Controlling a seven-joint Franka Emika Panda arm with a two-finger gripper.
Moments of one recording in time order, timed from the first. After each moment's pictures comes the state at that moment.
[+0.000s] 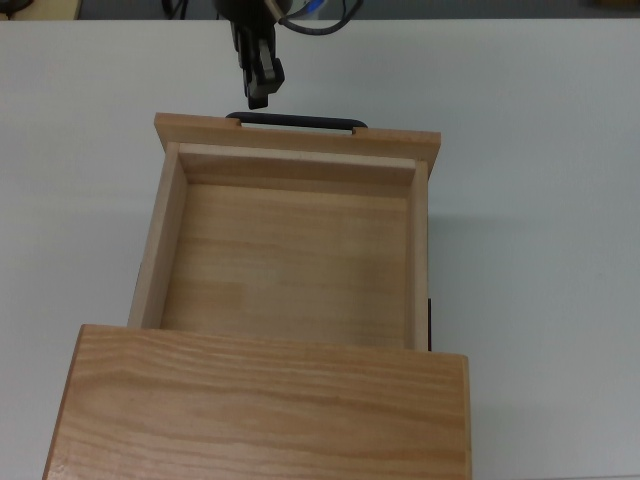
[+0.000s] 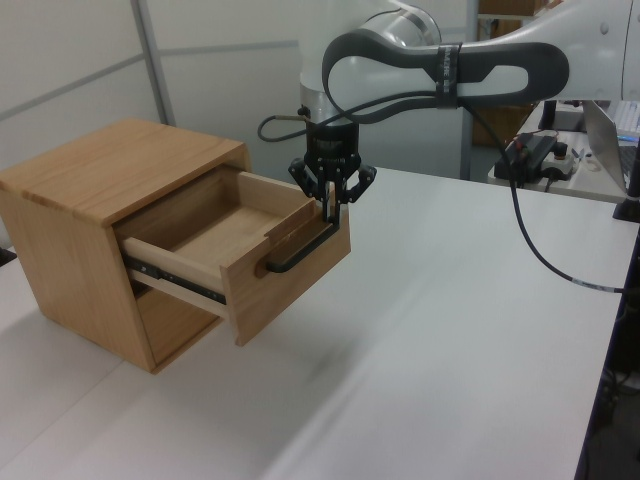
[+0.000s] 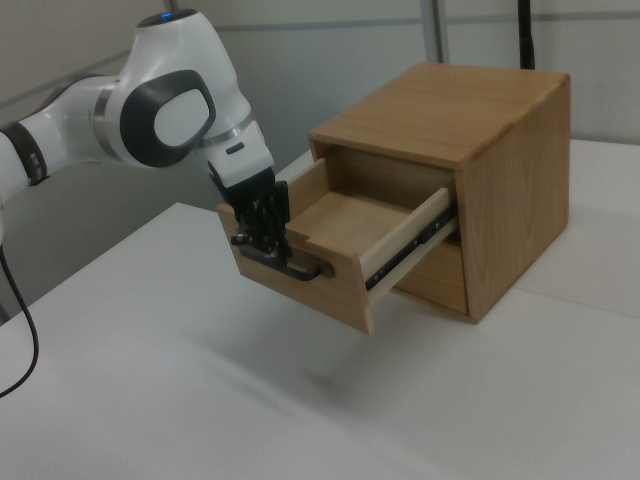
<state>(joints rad) -0.06 0.09 0.15 -1.54 -0.07 1.76 1.31</state>
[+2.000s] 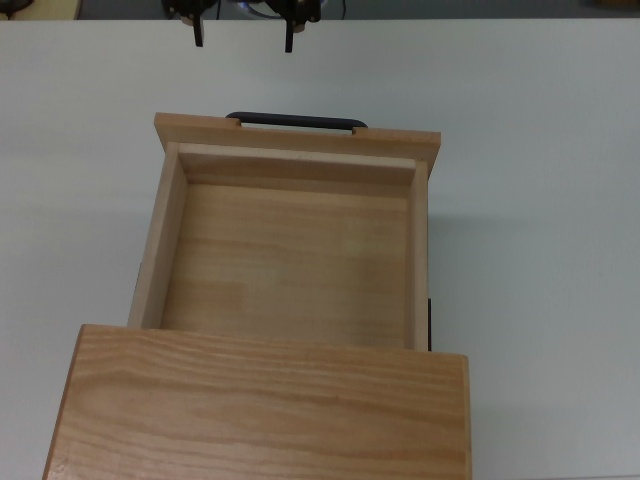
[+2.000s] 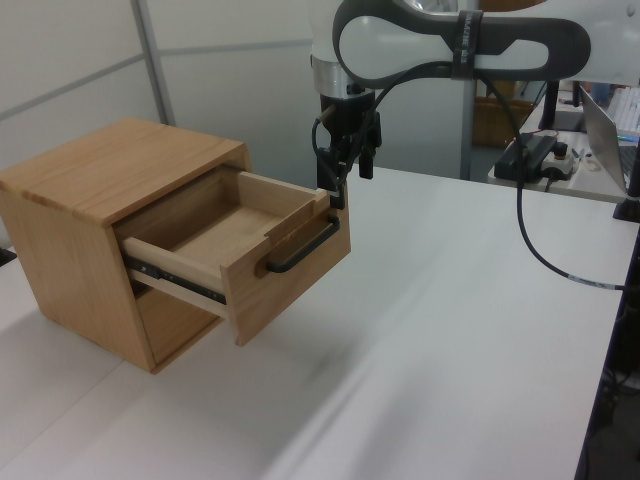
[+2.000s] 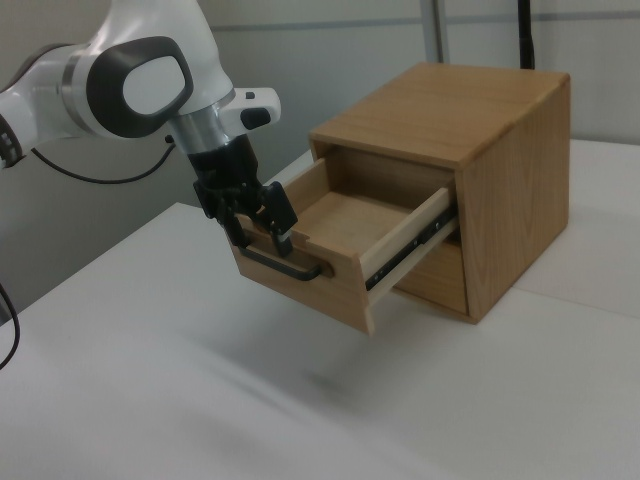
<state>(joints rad) -0.07 0.06 0.16 -1.47 -0.09 1.59 0.02</state>
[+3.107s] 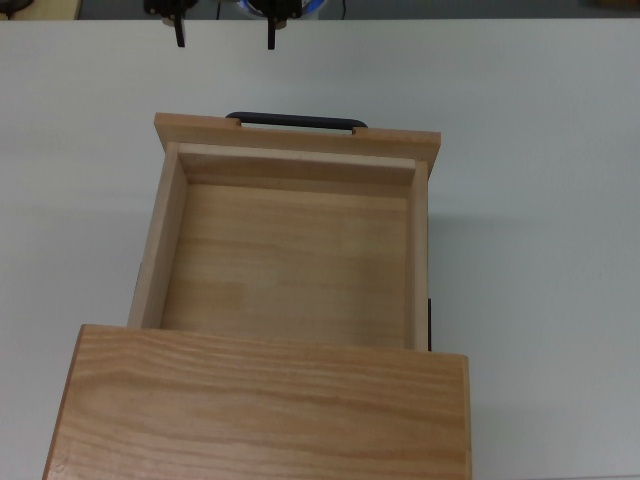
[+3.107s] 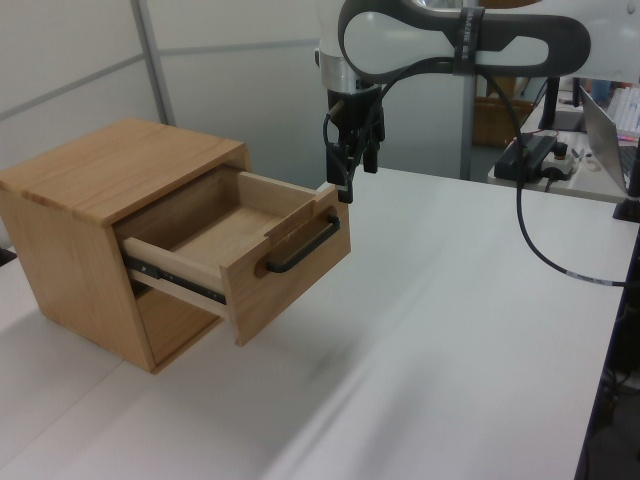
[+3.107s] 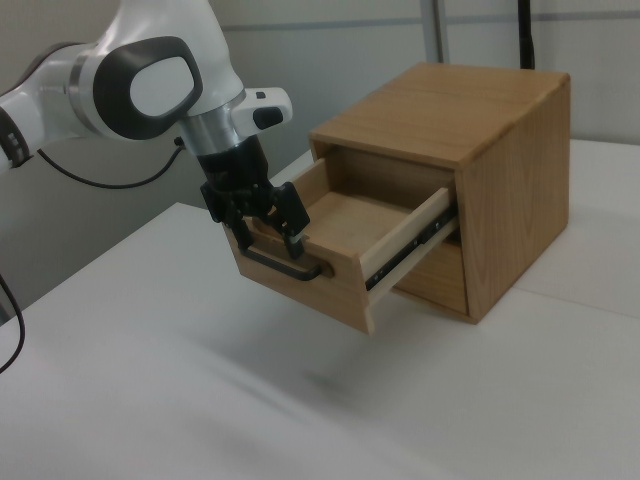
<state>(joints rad) -0.10 0.06 0.15 -1.47 -0.09 1.59 -0.05</state>
